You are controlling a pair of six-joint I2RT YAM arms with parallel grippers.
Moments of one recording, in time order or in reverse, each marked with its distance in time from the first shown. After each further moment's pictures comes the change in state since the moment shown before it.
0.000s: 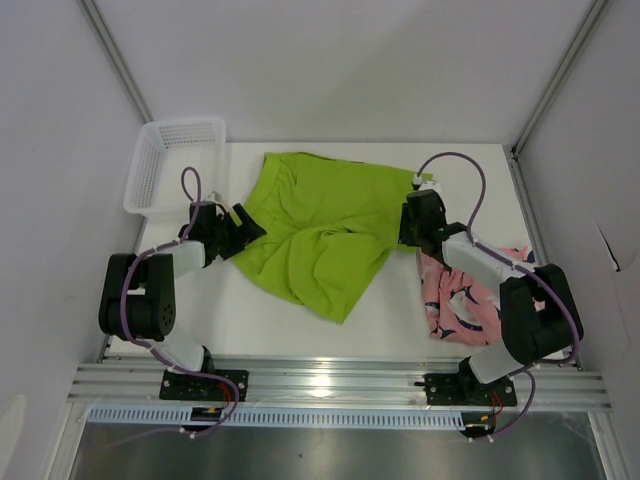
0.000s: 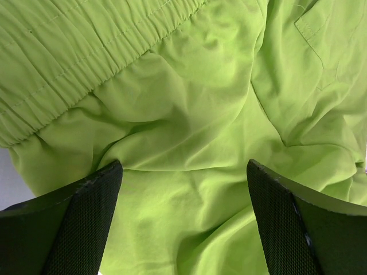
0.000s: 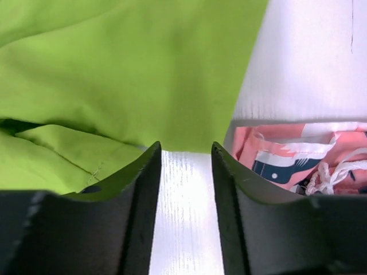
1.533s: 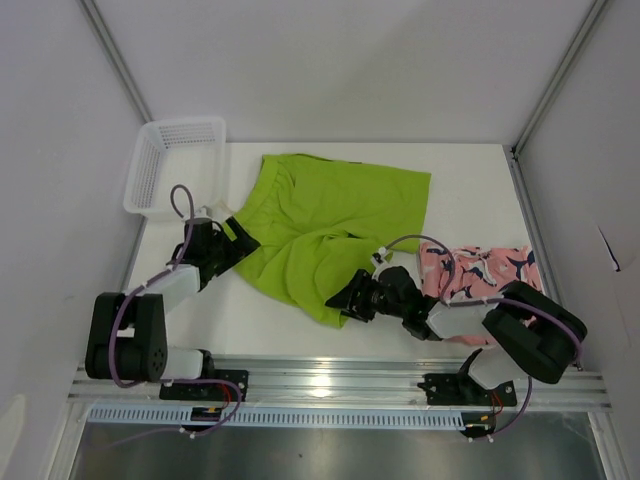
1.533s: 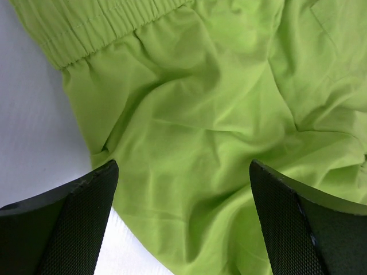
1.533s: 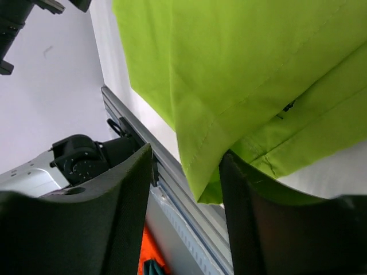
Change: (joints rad) left arm -0.019 -0.265 -0.175 -0.056 -0.118 -0.041; right arm 0.420 -0.092 -0.578 0.777 -0.496 0.880
